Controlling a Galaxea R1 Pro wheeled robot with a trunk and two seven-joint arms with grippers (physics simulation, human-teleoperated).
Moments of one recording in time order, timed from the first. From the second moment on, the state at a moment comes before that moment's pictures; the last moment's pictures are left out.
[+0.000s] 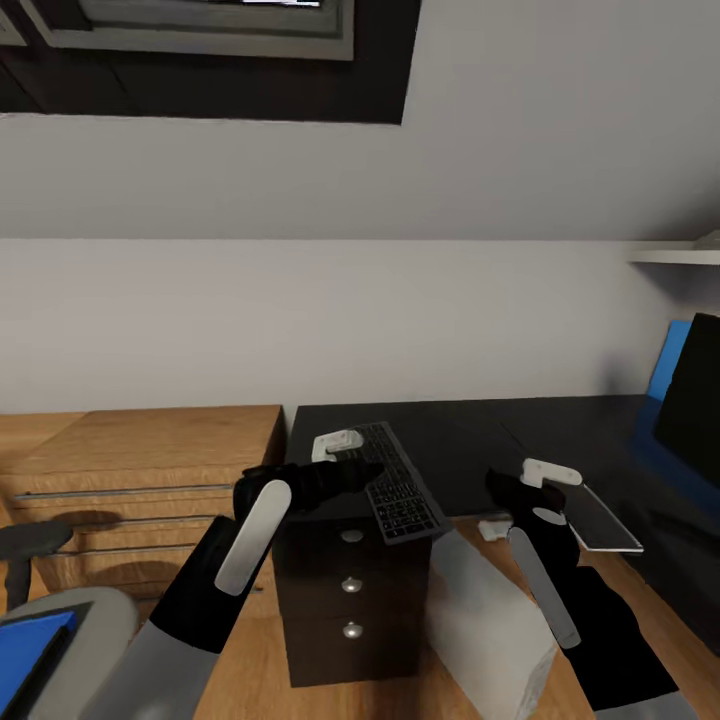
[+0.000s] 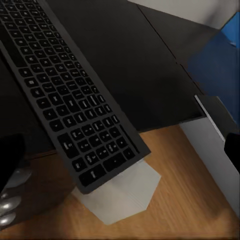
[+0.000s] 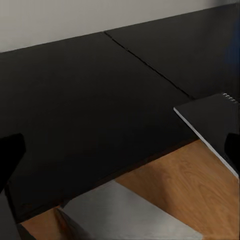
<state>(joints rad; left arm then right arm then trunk) -0.62 -0.11 -0.34 -1.40 0.78 0.87 0.28 -0.45 -0.11 0.17 -1.44 -0.41 0.53 -0.63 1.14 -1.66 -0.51</state>
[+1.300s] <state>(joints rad) -0.62 -0.11 -0.34 -1.42 0.78 0.87 0.28 -0.45 -0.06 0.17 -1.36 -0.42 0.44 -0.63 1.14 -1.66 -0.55</state>
